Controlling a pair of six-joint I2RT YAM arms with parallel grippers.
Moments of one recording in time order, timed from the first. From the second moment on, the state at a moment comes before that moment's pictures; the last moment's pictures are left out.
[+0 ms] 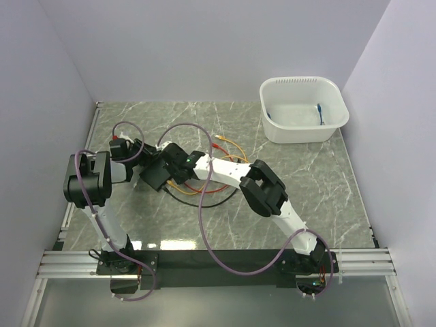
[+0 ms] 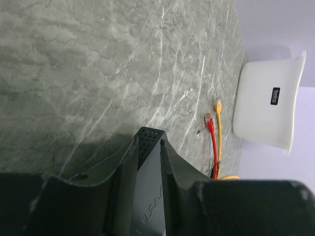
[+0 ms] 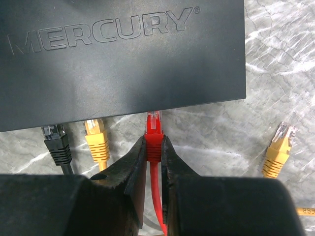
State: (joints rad) left arm 0.11 1.90 0.75 0.66 0.54 -0.93; right arm 0.99 2.34 1.90 -0.51 0.18 0.19
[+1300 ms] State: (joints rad) left arm 0.09 1.94 0.83 0.55 0.52 -0.86; right arm 1.00 2.30 1.75 -0.27 0.24 0.09
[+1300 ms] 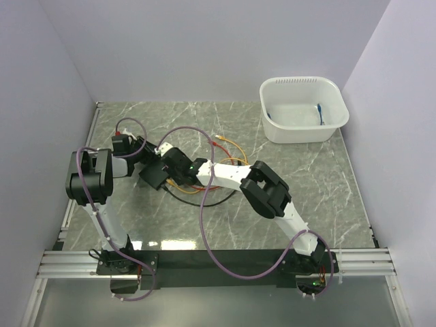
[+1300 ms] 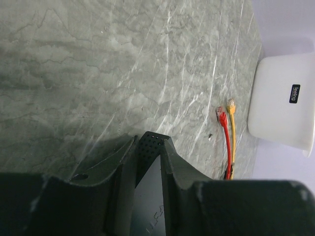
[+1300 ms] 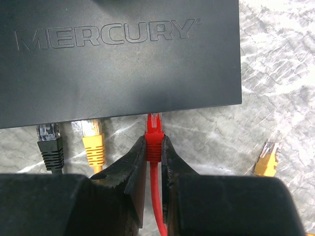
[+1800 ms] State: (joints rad) left arm 0.04 1.94 0.83 0.61 0.45 -0.86; right arm 1.00 2.26 1.65 -0.16 0.27 0.09
